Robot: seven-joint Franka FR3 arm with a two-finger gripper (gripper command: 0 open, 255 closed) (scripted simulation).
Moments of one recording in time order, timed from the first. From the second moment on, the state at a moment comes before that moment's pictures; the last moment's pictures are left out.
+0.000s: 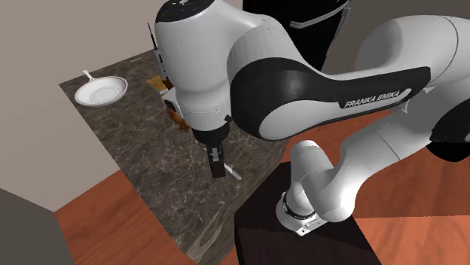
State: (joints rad) arm -0.02 -0.77 -0.07 -2.28 -0.12 1.47 -0.04
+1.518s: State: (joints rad) arm -0.02 -0.24 -0.51 -2.21 -0.31 1.72 -0.76
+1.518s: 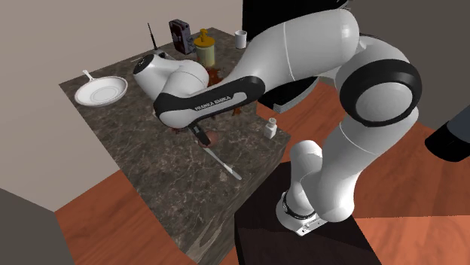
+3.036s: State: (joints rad) arm -0.04 -0.17 -0.53 -2.25 -0.34 1.81 -0.79
